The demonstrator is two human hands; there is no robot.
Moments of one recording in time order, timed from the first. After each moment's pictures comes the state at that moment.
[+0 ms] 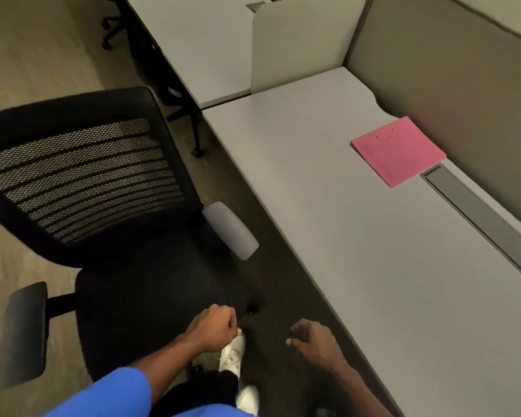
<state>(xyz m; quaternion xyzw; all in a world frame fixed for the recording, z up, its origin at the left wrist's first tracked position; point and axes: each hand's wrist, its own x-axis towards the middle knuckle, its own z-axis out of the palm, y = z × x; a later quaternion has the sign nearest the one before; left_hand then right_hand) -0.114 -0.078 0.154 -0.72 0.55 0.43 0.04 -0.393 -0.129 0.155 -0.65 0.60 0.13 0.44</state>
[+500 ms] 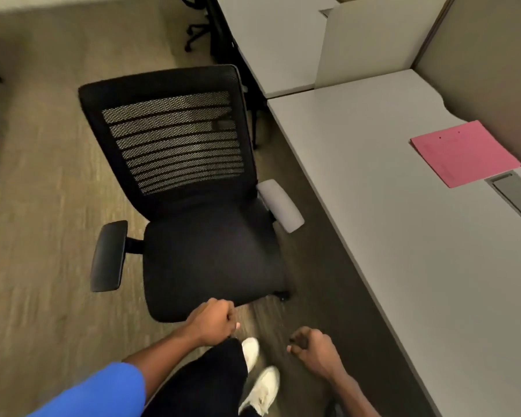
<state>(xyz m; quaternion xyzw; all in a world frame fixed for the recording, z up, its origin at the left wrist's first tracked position) -0.094 0.077 0.174 -0.79 0.48 0.39 0.01 -0.371 -0.013 0.134 -0.69 0.53 0.16 0.46</state>
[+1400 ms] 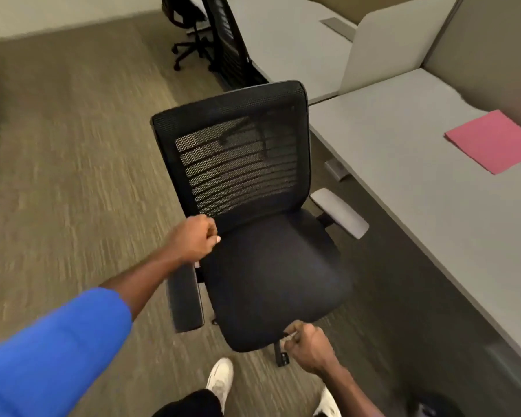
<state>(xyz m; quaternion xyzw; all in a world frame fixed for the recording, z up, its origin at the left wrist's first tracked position) 0.262 0.037 0.267 -0.79 0.58 0.18 -0.05 -0.082 0.091 0.138 -0.67 0.58 0.12 0.44</state>
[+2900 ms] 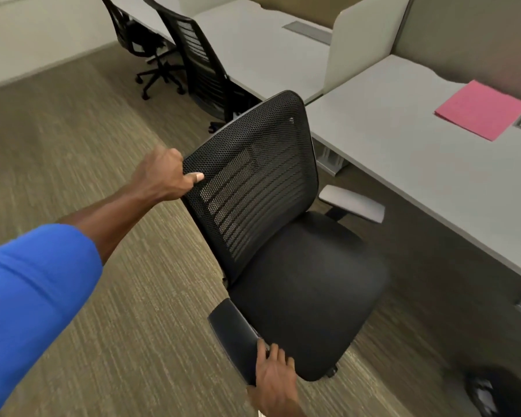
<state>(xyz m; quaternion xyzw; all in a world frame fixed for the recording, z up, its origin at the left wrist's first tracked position) 0.434 -0.083 0.385 -0.77 0.64 0.01 -0.02 0.165 0.182 0.089 -0.73 0.59 0.17 0.30</state>
